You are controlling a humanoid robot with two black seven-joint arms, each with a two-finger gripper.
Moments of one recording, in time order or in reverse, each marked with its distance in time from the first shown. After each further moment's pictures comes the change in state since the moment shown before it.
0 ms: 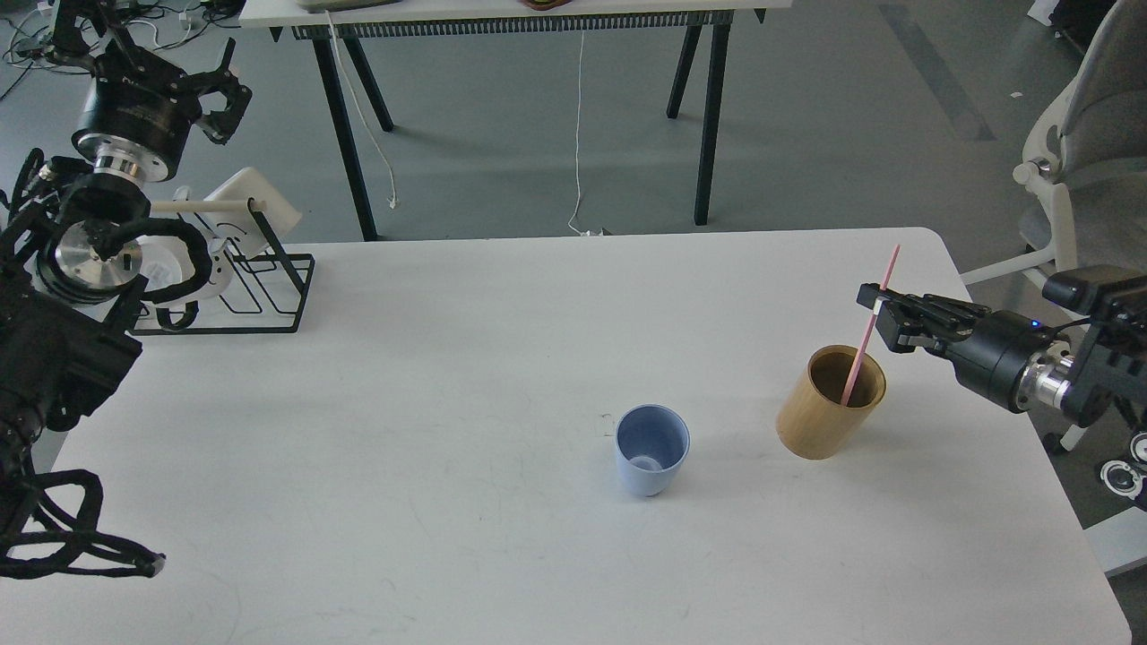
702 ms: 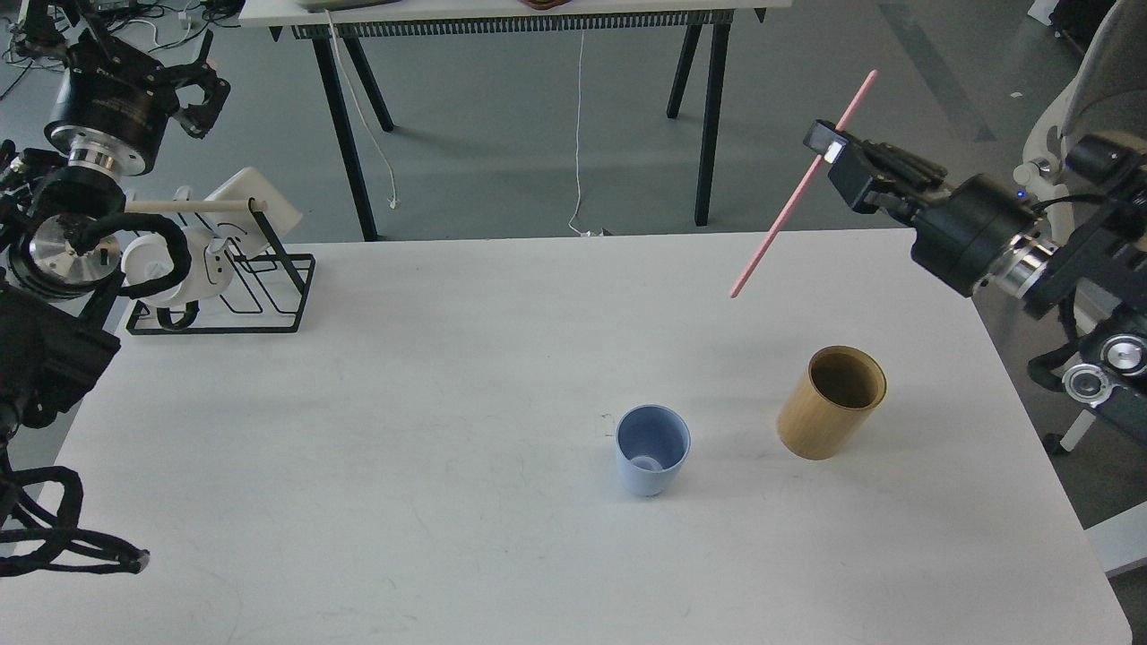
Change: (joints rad) left arm -0.008 0.035 0.008 0.002 0.013 0.000 0.021; right arm 0.076 0.220 0.155 0.095 0.061 0.009 0.000
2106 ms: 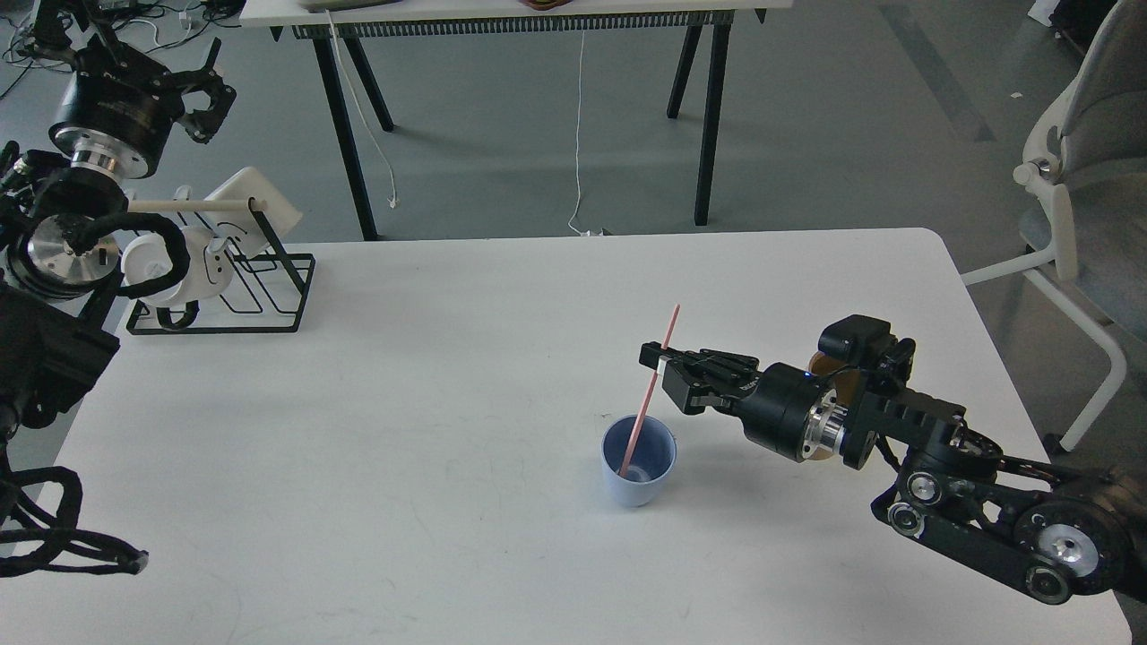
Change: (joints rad) left arm 0.001 0.001 -0.001 0.000 -0.010 0.000 0.019; right arm -0.052 0.243 -0.269 -0.124 -0.114 -0.003 -0.001
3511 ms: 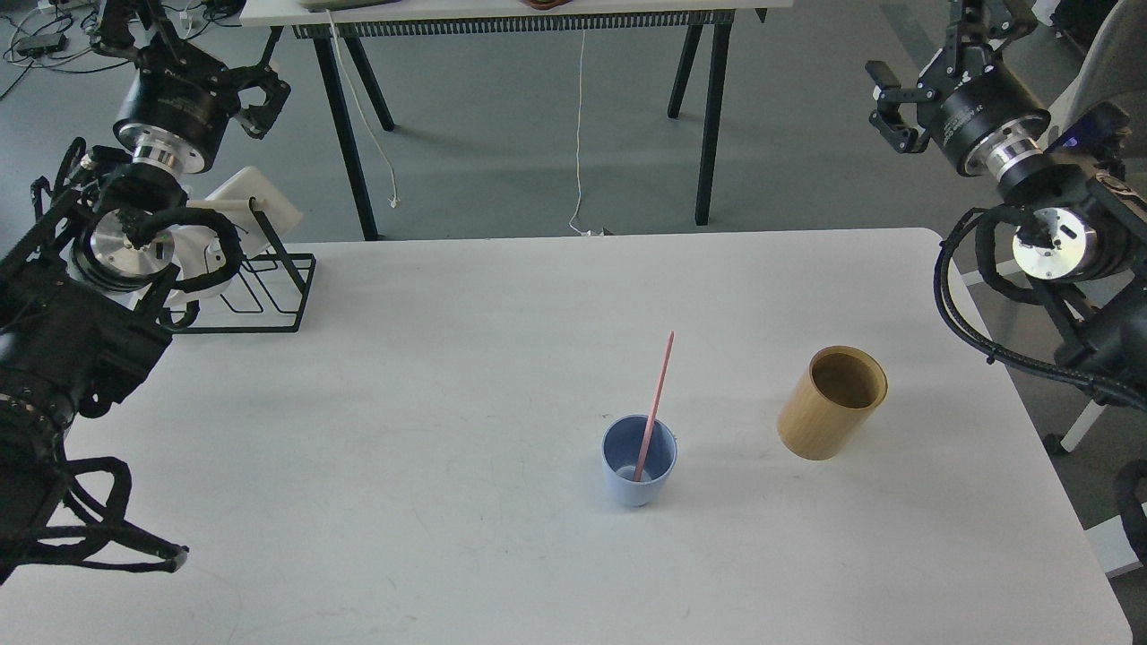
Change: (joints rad) left arm -0.031 -0.091 0.001 0.013 0.002 0.000 -0.009; right arm 0.308 0.138 0.502 -0.741 1.342 0.424 0.015
